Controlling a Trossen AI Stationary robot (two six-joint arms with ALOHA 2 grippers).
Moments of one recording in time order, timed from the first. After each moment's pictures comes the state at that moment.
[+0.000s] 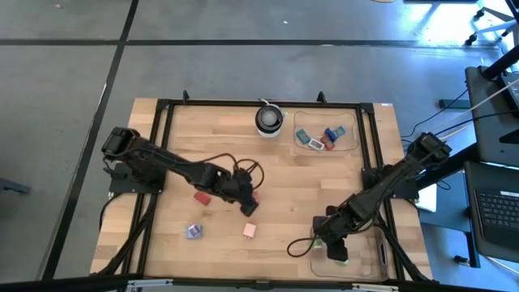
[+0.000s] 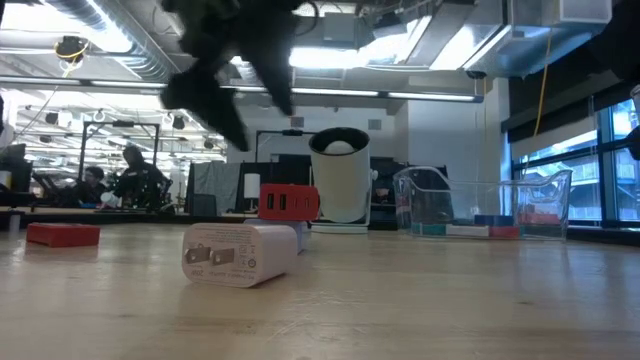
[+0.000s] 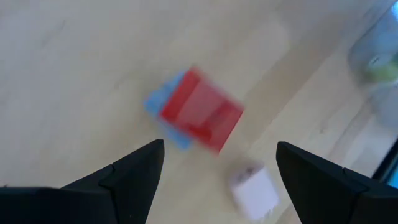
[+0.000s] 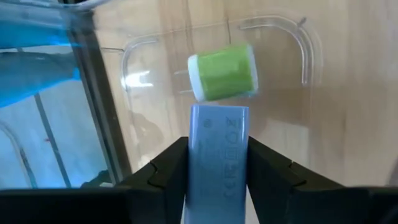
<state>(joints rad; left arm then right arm) -0.27 1.67 1.21 -0.62 -0.16 -1.13 0.70 1.55 0.87 -0.55 -0.24 0.89</state>
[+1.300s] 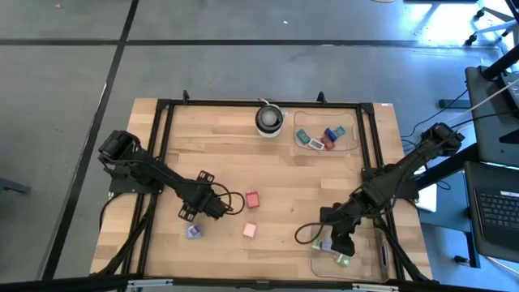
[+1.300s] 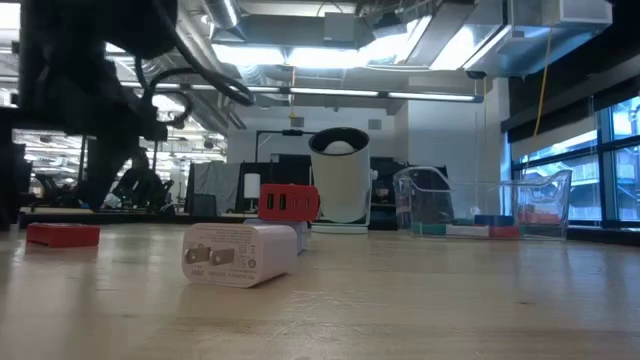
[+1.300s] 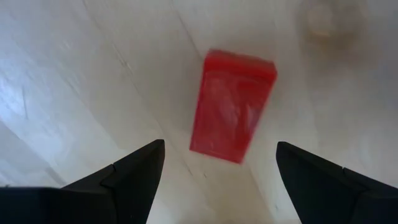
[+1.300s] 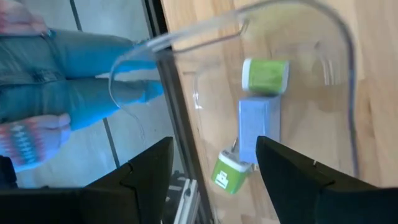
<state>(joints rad) -0.42 1.67 0.95 -1.05 -0.19 -0.07 0.68 1.32 0.88 -0.55 -0.28 1.04</state>
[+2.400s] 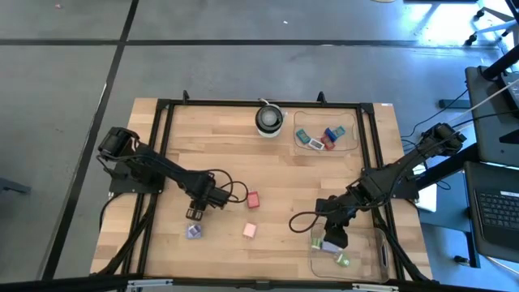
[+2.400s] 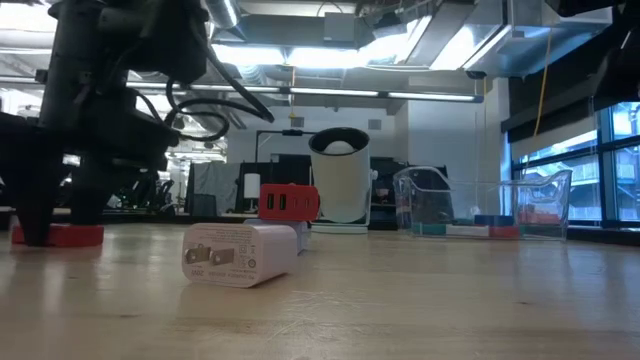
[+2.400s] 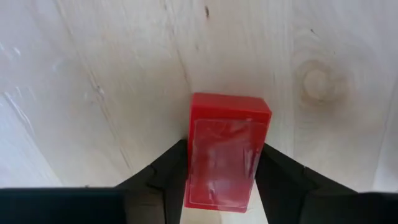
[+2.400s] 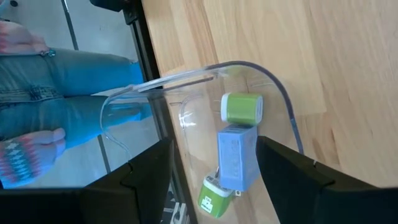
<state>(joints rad) -0.31 1.66 0.85 -0.83 -0.01 -0.15 0.60 1.30 0.88 -0.56 -0.24 0.98</state>
